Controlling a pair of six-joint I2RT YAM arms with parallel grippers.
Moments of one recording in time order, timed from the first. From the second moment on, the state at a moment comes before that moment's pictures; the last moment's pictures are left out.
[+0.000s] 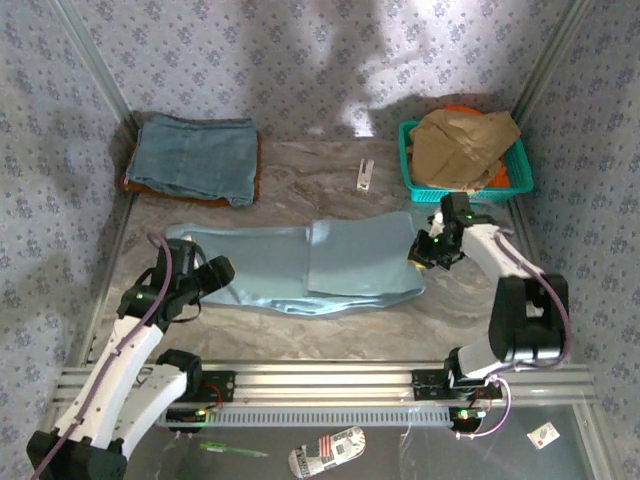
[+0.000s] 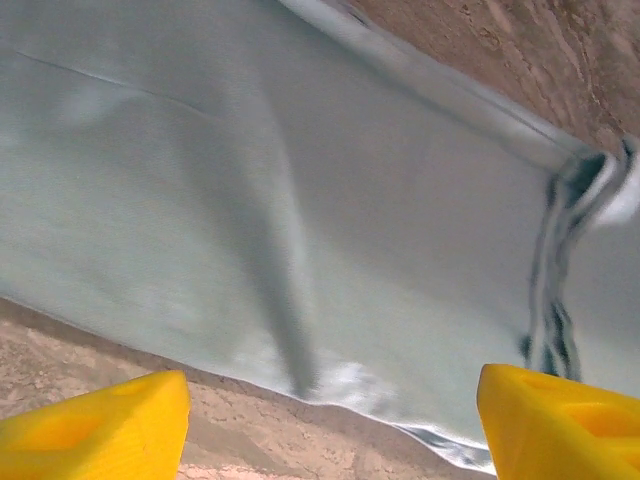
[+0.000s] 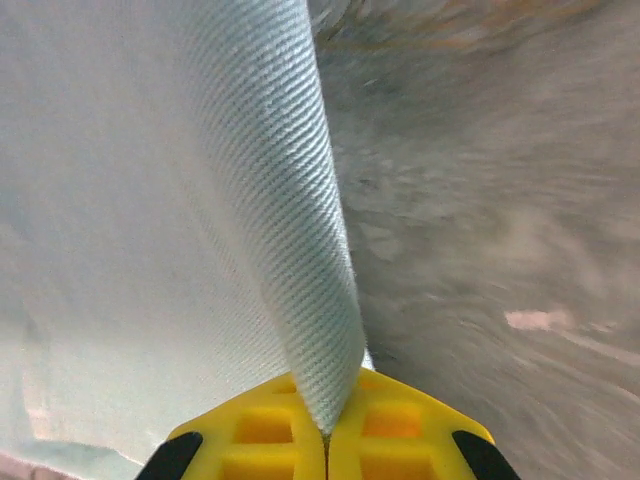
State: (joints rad) left arm -0.28 0.72 0.68 -0.82 -0.03 -0.68; right arm 0.04 1.44 0.95 -0.78 -0.36 0.42
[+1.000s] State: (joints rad) left arm -0.38 1.33 0.59 -0.44 -0.12 -0.78; right arm 0.75 1.69 1.86 -1.28 0.15 0.62
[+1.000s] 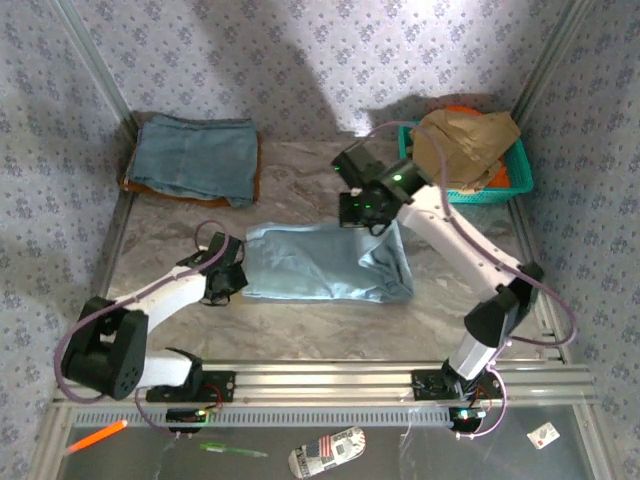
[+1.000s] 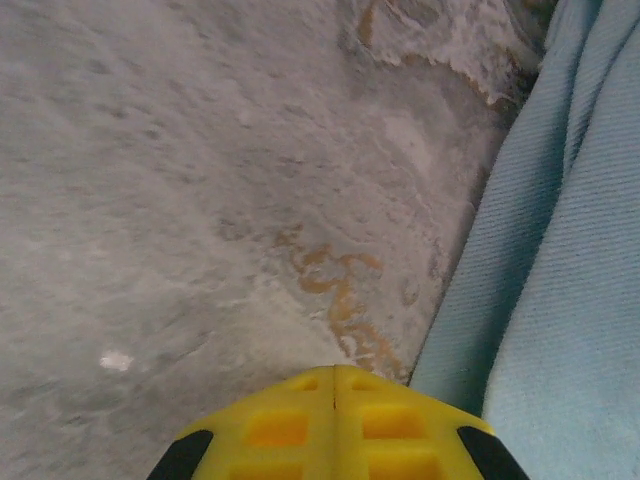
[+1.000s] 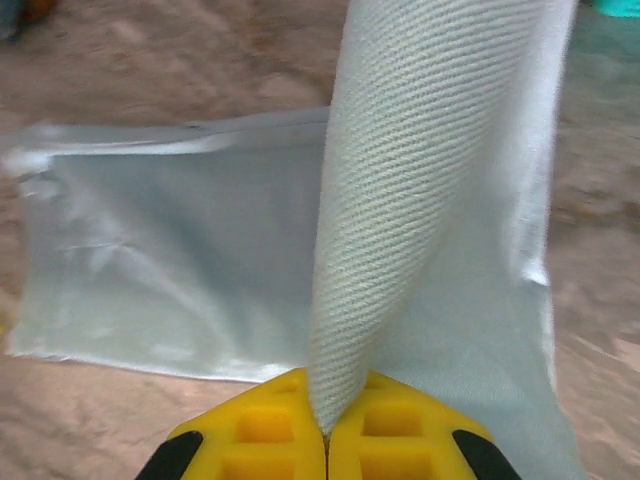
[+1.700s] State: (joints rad) left arm -0.40 1.40 0.59 -0.39 -0.11 -0.75; right arm 1.00 2.20 2.17 -1.11 0.04 0.85
